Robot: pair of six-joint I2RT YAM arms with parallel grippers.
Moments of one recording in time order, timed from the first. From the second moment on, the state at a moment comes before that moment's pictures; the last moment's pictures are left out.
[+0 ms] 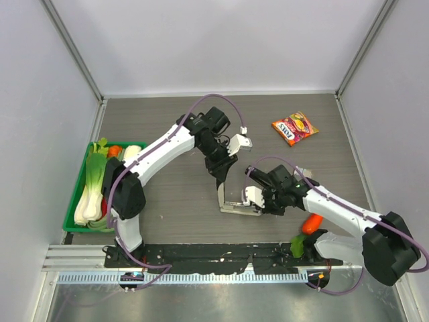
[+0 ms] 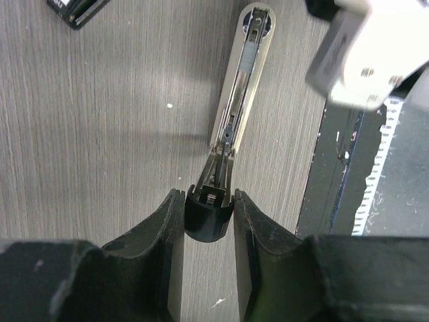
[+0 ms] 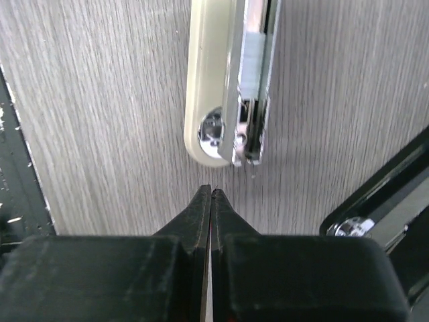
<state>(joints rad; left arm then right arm) -0.73 1.84 1.71 -1.13 0.57 0.54 0.57 1.11 0.58 -0.66 -0.37 -0.89</state>
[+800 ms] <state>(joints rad) -0.85 1.99 1.80 -1.12 0.57 0.46 0.83 1.26 0.57 -0.38 -0.09 -0.83</state>
